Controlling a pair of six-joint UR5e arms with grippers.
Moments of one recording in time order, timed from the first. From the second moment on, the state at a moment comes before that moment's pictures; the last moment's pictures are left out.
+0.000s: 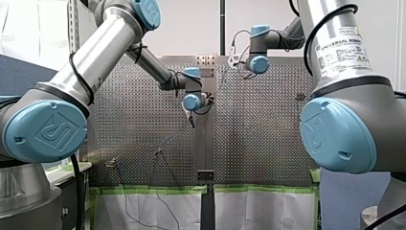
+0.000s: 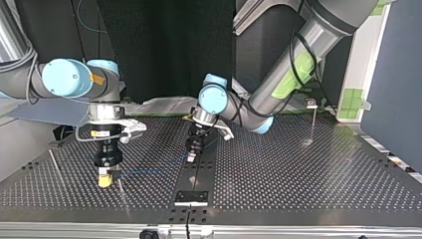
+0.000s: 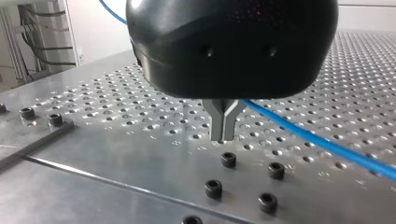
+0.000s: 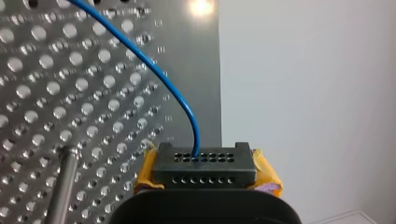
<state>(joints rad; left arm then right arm) -0.50 -2.20 -1.33 -2.58 -1.71 -1.89 2.01 -1.22 1.36 -0.47 1.57 1.62</state>
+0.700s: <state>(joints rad) -0.50 -2.20 -1.26 -2.63 -1.70 -1.93 1.95 -1.22 1.36 -0.46 1.57 1.62</state>
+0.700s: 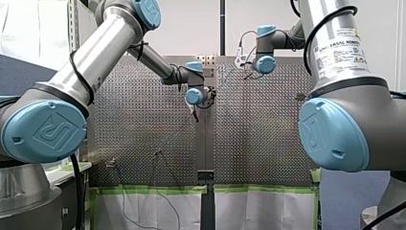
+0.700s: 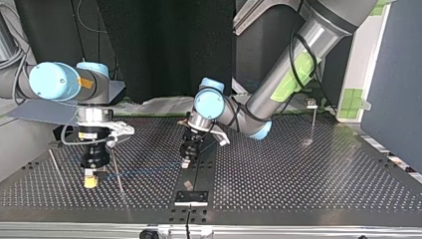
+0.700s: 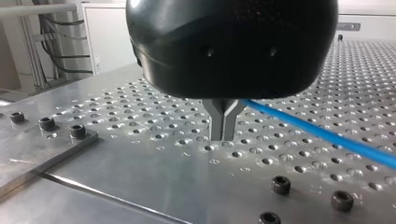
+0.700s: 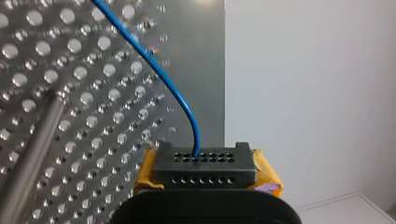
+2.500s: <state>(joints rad) -0.50 -2.22 -1.25 -2.71 -1.73 -1.92 1.78 -1.14 1.56 -0.53 1.56 1.66</state>
